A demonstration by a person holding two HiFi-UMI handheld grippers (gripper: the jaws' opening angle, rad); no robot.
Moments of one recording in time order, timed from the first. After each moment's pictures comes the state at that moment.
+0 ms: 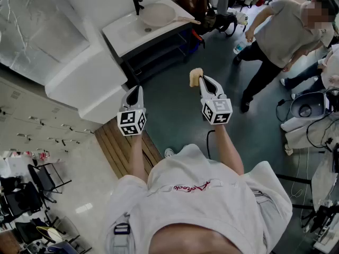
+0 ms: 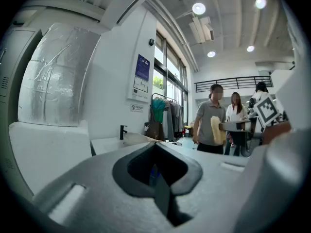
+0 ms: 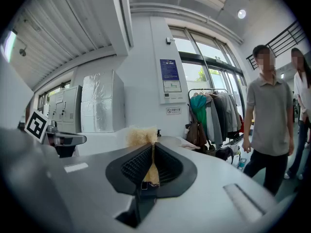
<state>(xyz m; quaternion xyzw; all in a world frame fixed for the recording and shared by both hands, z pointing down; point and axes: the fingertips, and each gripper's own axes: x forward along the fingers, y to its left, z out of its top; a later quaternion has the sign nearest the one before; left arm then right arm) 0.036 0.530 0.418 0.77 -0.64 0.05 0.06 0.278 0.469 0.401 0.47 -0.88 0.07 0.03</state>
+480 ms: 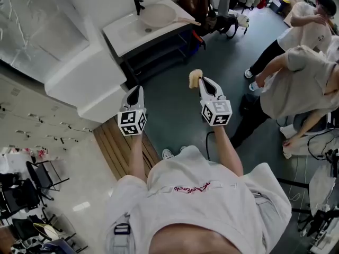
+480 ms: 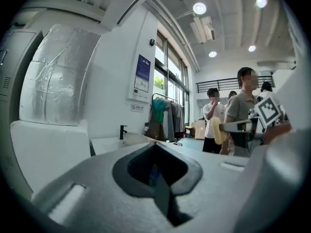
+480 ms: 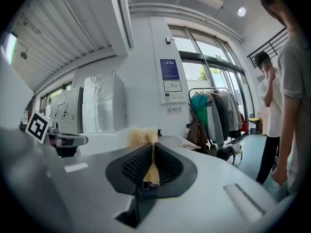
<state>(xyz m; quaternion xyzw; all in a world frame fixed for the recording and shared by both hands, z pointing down) 0.051 0.528 0.418 0.76 -0.64 0.04 0.07 0.290 0.467 0.401 0.46 -0.88 0.07 0.03</state>
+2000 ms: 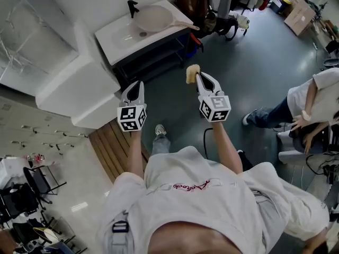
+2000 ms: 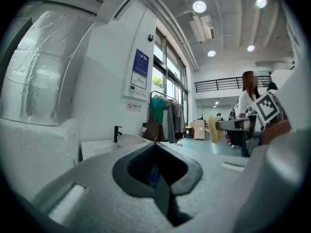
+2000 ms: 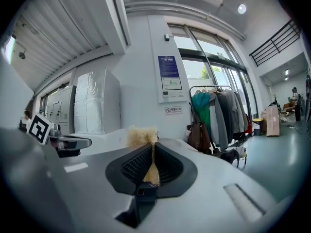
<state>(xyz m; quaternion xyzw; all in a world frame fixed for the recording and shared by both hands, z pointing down) 0.060 0.406 0.429 0.77 -0.63 0.04 0.06 0.279 0.350 0.406 0.45 -0.89 0.07 0.02</state>
